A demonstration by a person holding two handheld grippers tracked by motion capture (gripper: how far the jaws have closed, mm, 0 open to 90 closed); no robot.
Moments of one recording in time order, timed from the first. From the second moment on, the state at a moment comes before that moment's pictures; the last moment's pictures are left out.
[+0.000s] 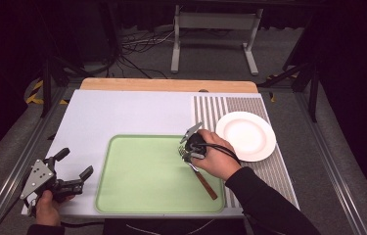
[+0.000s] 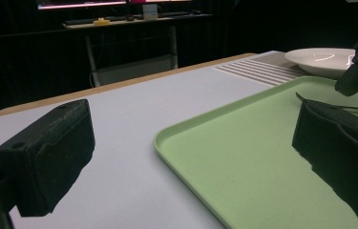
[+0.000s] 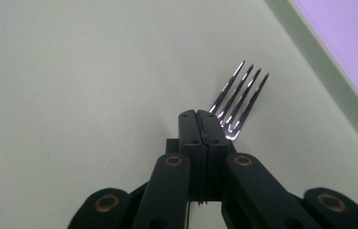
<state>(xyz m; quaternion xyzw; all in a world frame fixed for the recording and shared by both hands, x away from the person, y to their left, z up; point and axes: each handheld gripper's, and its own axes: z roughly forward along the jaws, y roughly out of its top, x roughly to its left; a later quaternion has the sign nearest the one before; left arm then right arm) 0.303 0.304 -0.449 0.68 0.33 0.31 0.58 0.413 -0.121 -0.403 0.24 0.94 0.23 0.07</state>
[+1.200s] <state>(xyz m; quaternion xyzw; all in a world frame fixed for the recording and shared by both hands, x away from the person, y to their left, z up) 0.304 0.304 -0.450 0.68 0.33 0.31 0.58 0.418 -0.117 -0.427 0.23 0.95 0.21 0.07</state>
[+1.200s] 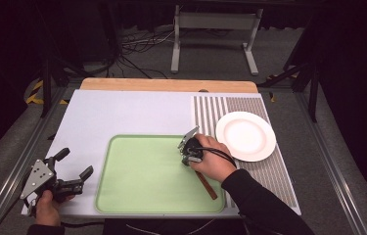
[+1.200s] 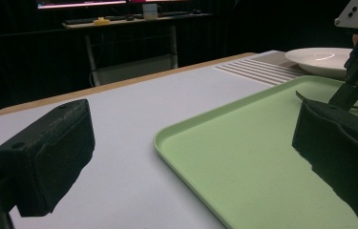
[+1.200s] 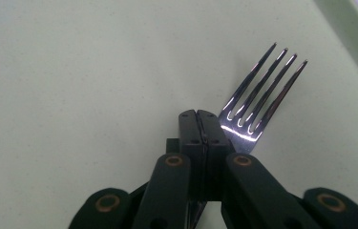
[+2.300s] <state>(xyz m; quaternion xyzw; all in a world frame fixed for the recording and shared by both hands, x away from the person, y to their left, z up) 0.304 0.303 -0.450 0.68 0.33 0.31 0.58 0.437 -0.158 -0.426 0.31 0.92 0.21 0.10</state>
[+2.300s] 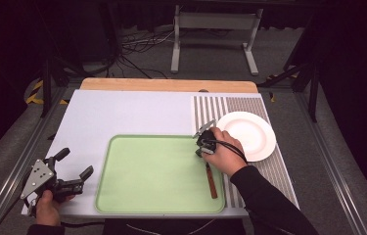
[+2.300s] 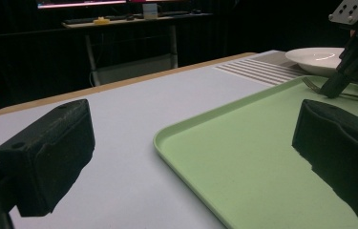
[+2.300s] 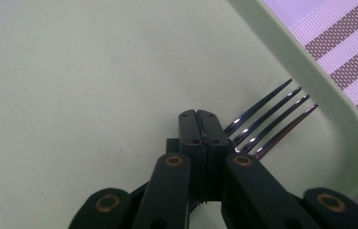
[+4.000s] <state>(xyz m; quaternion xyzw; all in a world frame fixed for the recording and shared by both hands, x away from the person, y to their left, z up) 0.304 0.303 -0.450 0.68 0.34 0.31 0.57 0.390 -0.223 -0.368 0.26 0.85 0.42 0.16</state>
